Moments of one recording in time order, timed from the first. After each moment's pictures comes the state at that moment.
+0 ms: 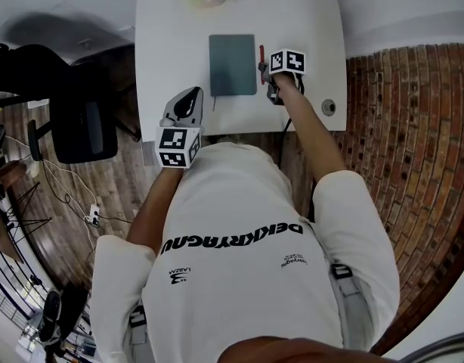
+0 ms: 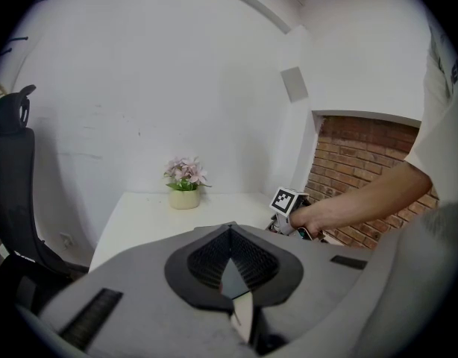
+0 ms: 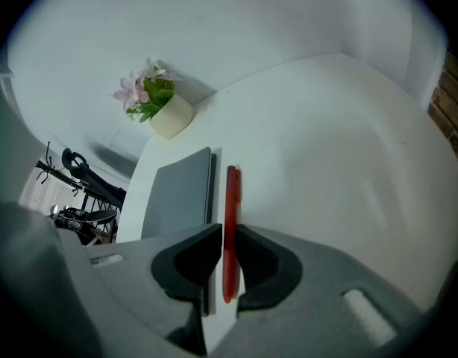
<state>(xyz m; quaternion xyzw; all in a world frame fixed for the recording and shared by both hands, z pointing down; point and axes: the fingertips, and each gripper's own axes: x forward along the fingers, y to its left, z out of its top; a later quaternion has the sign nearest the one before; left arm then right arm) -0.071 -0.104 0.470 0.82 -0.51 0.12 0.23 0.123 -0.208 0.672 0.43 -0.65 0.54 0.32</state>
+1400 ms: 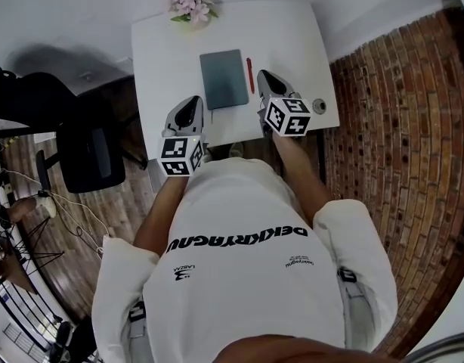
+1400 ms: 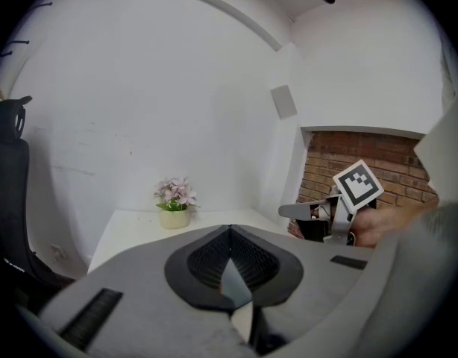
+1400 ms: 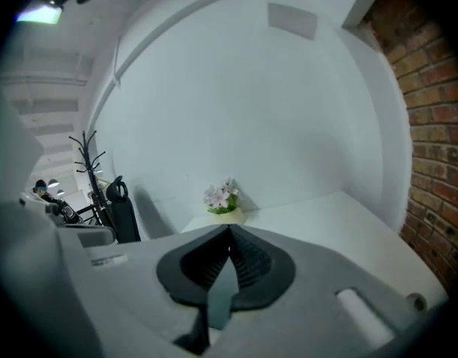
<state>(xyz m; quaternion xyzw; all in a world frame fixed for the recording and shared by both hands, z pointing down) -0.058 -0.090 0.414 0.84 -0.50 0.08 0.20 0.108 -0.153 0.435 0.54 -0.80 0.24 0.08</state>
